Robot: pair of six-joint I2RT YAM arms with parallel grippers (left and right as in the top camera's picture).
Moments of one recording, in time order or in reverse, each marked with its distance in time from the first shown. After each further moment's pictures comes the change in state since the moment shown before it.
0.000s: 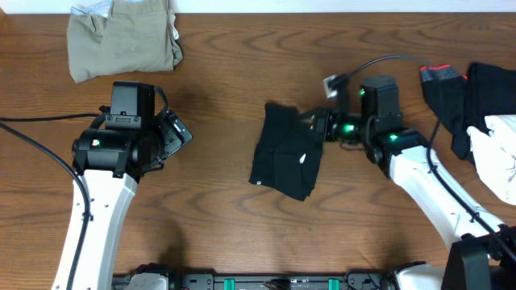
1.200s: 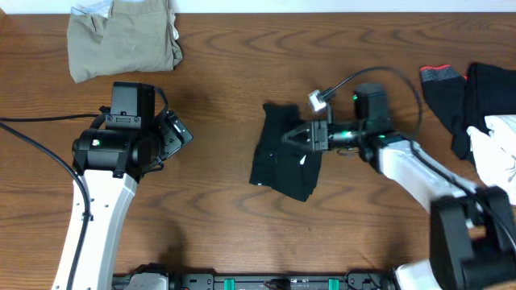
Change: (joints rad) left arm 0.000 0.000 0.000 -0.005 0.000 0.000; right arm -0.049 0.141 -0.064 0.242 -0.387 0.035
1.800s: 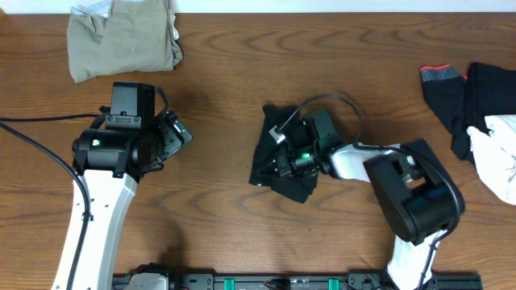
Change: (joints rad) left arm 0.000 0.000 0.000 0.000 0.000 0.000; right arm 0.219 0.361 0.008 0.114 0.067 0.045
